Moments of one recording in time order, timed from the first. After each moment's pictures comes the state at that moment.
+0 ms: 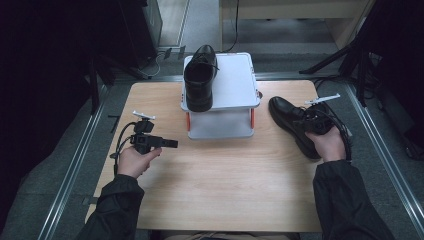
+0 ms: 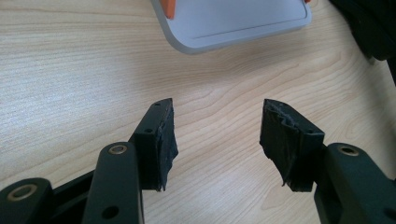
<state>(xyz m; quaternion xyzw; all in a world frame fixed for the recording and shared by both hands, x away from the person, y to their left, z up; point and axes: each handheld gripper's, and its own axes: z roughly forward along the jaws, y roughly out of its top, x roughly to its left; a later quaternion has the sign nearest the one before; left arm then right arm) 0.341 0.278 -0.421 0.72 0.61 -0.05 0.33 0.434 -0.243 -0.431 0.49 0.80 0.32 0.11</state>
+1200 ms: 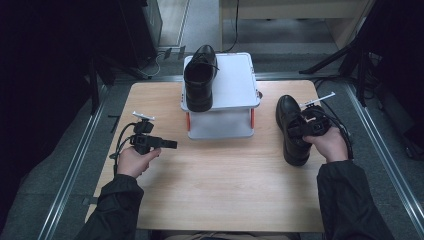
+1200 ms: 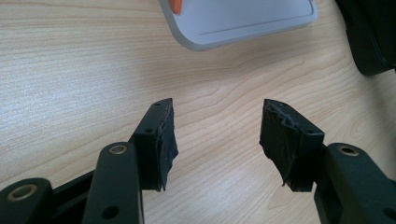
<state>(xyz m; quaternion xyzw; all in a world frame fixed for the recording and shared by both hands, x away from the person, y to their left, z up) 0.343 0.282 -0.426 0.72 0.61 -0.05 0.33 0.424 -0.233 -0.420 0.47 0.83 0.30 0.00</state>
